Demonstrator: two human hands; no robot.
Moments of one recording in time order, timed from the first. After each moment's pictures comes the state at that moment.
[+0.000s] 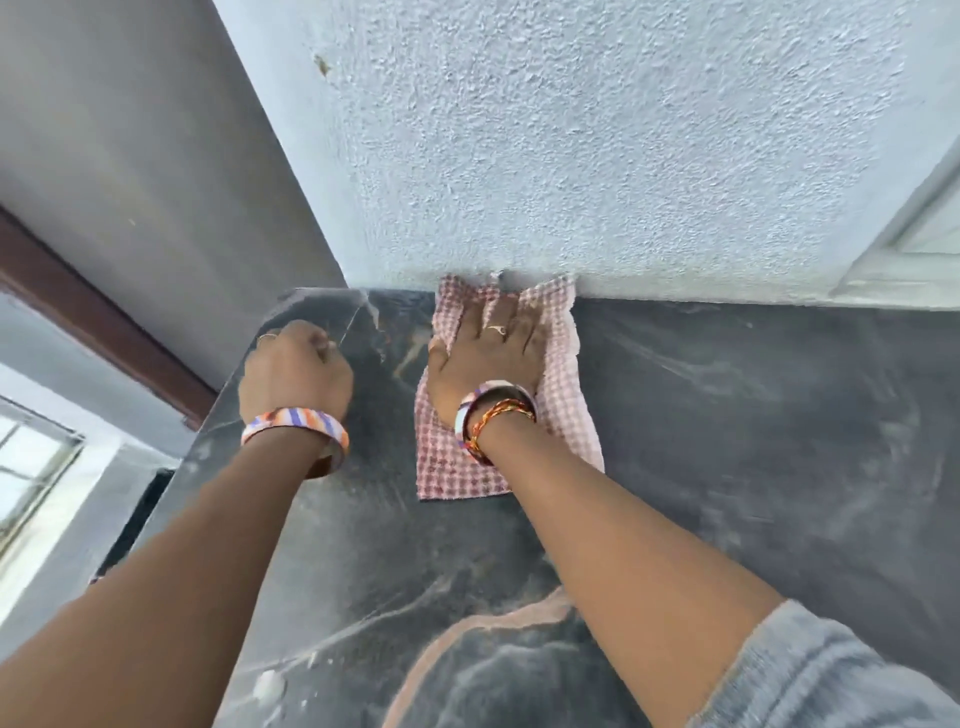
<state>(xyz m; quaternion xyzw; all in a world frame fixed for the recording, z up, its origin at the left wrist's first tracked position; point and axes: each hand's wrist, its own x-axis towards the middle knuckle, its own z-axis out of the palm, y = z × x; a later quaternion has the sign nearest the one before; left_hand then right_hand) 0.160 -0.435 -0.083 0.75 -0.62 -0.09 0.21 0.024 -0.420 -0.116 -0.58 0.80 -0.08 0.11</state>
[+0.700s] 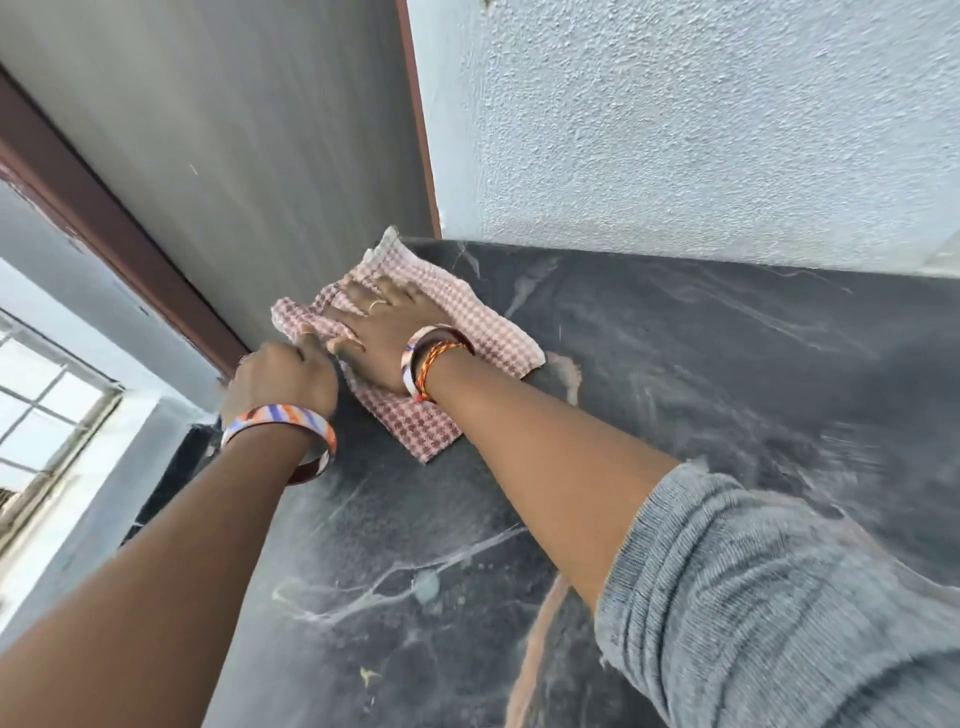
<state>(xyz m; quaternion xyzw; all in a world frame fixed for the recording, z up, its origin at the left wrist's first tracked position) 0.271 -0.407 -0.087 0.82 -0.53 -0.16 0.16 0.167 -0.453 -0.113 -0.83 0.54 -0.01 0.11</state>
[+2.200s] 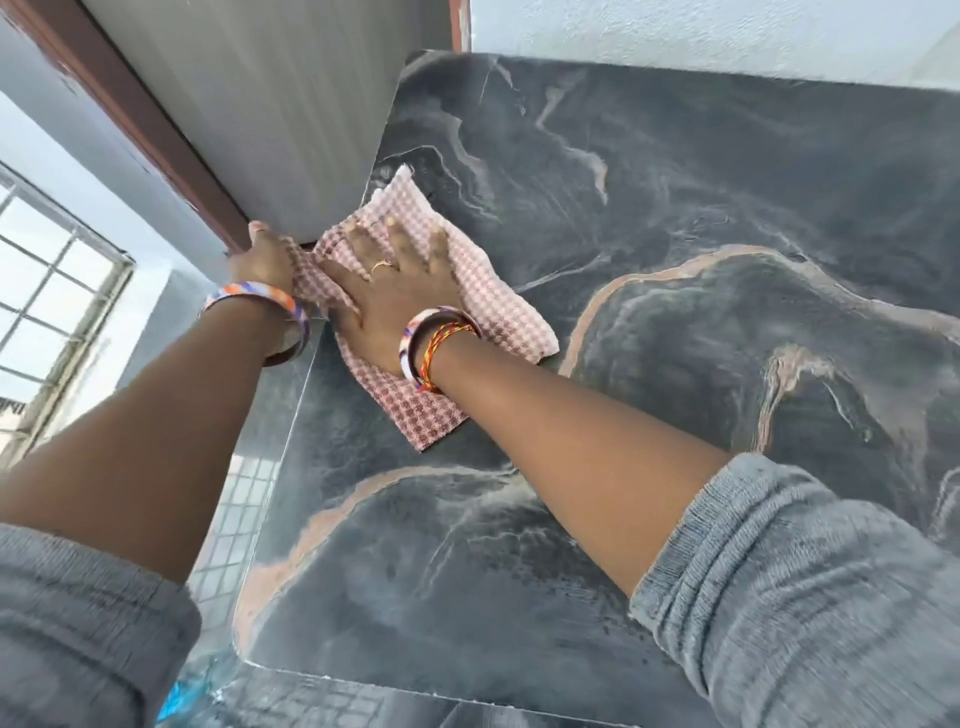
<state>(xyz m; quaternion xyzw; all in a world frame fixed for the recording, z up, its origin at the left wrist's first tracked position) 0.359 -0.310 -0.084 0.82 -0.46 -0.30 0.19 0.257 -0.274 -0.121 -0.78 0.62 0.00 0.09</state>
